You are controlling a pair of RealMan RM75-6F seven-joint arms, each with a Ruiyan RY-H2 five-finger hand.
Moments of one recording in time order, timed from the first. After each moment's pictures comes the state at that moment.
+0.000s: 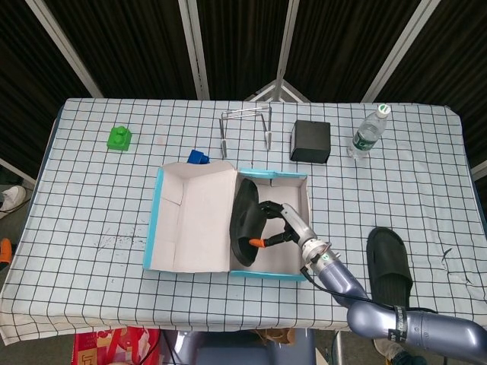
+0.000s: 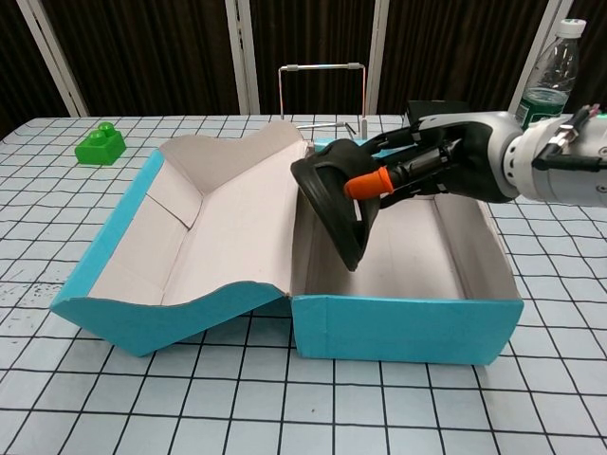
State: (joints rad) left arm -0.04 -1.12 -0.11 -1.55 1.47 1.61 0.00; right arm 0.73 -1.40 0.38 -1.86 -0.62 0.77 0.20
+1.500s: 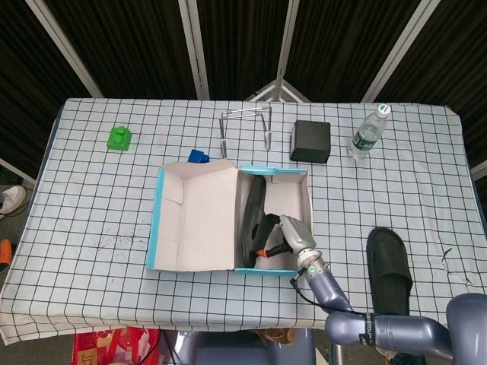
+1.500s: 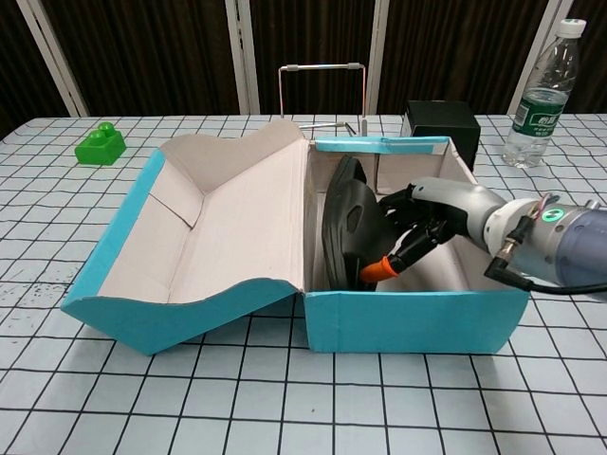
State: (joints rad) left arm -0.04 -1.11 -0.11 -1.56 1.48 1.62 -0.01; right arm 0.78 -1.61 0.20 -1.68 -0.66 1.00 -0.11
